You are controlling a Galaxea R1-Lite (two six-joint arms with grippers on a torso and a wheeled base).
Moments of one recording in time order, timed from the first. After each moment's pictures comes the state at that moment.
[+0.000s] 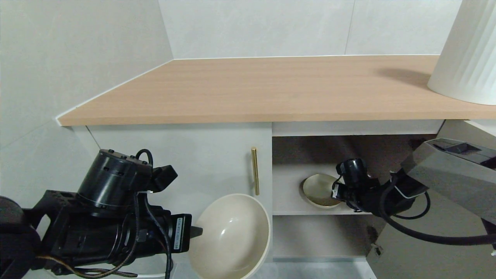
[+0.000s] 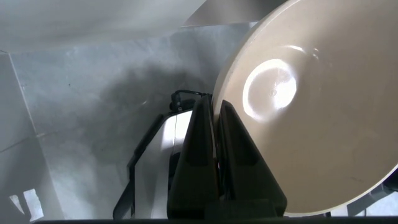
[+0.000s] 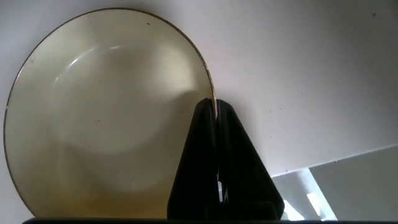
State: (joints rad) left arm -0.52 1.51 -0.73 0.05 -0.11 -0.48; right arm 0.33 2.36 -1.15 -0.50 -0.40 0.50
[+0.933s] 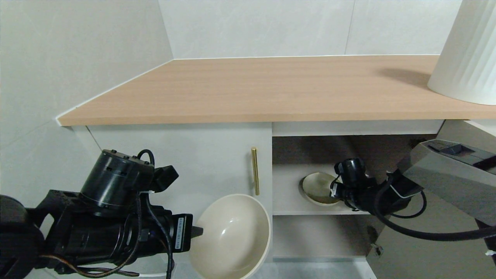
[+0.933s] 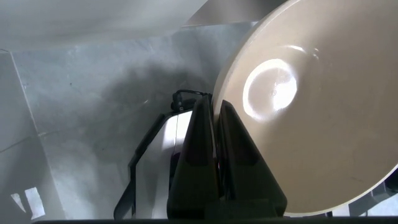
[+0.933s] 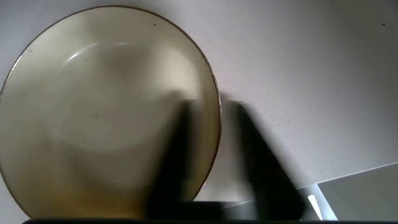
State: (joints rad) left arm -0.52 1.52 -0.73 0.04 -0.10 -0.48; right arm 0.33 2.38 -1.18 -0.50 -0.41 0.50
